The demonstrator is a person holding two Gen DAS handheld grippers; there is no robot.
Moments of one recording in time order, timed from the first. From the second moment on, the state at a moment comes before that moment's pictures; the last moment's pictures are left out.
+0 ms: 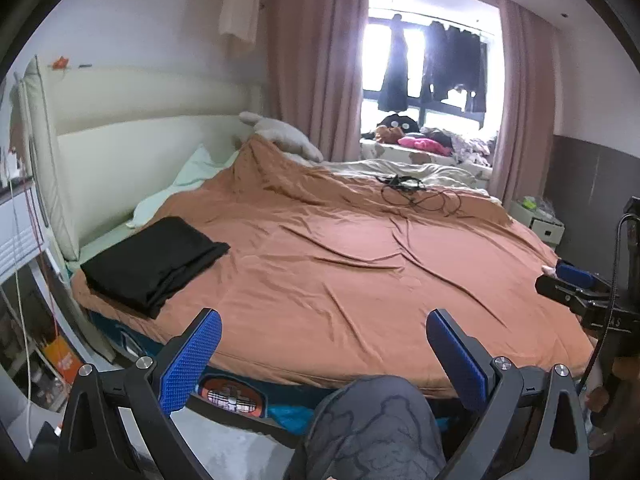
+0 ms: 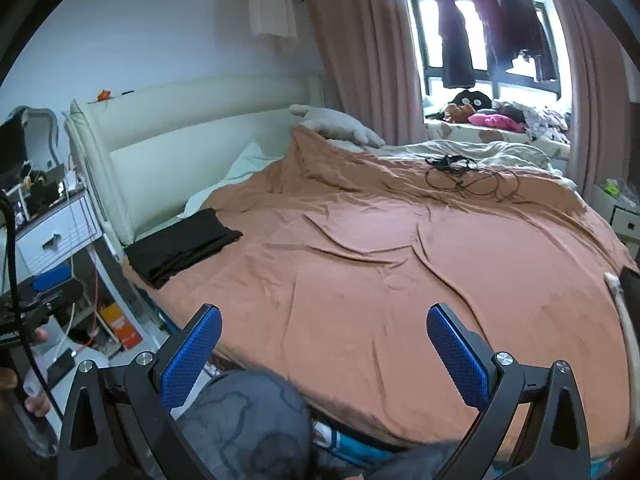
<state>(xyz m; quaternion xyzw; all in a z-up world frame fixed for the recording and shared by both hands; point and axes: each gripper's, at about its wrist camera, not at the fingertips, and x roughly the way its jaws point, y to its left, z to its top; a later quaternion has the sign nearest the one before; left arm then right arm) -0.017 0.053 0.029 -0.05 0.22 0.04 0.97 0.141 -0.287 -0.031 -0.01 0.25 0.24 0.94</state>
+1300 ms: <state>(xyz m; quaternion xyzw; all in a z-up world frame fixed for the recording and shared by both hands) -0.048 0.042 0.015 -0.07 0.19 0.05 0.98 0.093 -0.315 -0.047 0.00 0.23 0.21 0.95</state>
